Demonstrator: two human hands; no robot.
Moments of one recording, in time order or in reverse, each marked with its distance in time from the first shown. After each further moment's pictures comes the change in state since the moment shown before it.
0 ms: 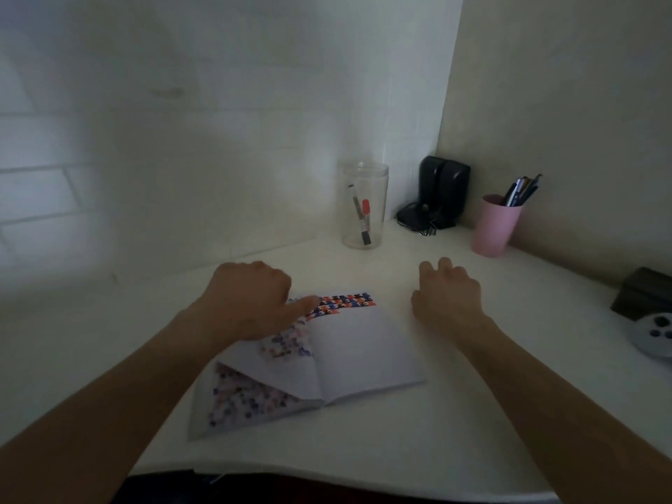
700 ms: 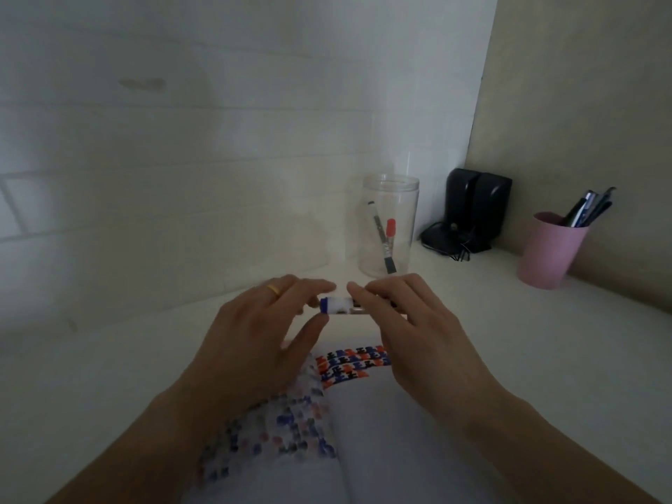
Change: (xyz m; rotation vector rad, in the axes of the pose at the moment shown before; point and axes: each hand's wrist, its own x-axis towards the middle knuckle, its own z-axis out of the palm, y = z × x) left_hand 0.029 -0.012 0.046 -0.468 0.501 0.134; right_hand 0.011 -0.069 0.018 0.236 0.520 -0.689
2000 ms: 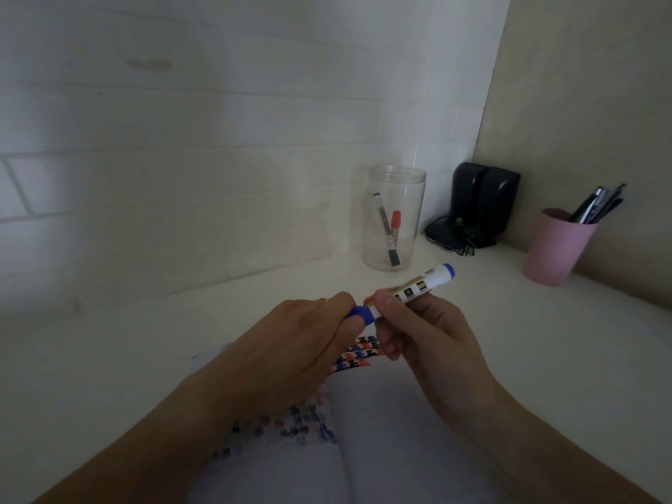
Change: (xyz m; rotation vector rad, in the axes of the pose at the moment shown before) left_hand 0.005 0.024 0.007 -0.184 -0.270 0.114; right_hand -0.001 -0.019 -0.009 1.560 0.101 0.737
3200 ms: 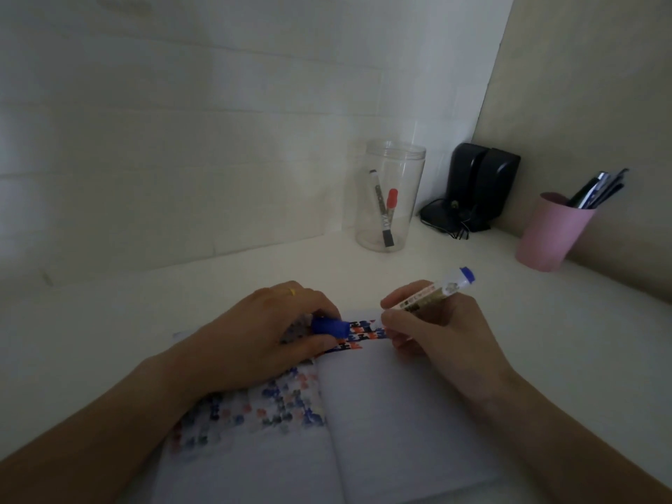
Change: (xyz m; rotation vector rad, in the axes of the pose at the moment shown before) left_hand -0.019 -0.033 0.009 -0.162 -0.132 -0.129; right_hand -0.001 0.006 -0.033 -0.462 0.081 0.139
